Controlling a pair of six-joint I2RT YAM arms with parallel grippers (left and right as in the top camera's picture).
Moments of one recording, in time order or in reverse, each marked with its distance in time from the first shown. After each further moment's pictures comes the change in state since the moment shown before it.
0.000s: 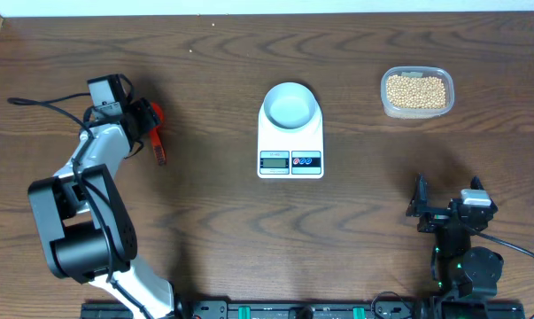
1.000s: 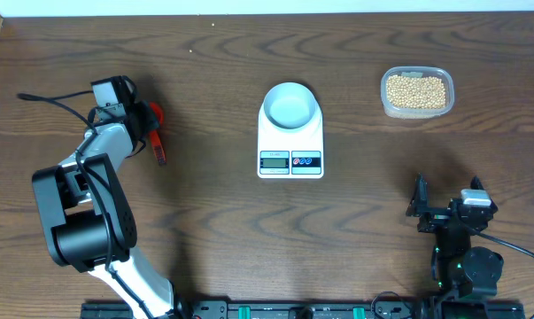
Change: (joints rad) left arm 0.000 0.063 0.000 0.092 0.054 0.087; right arm 0.000 0.000 0.000 0.000 0.000 0.000
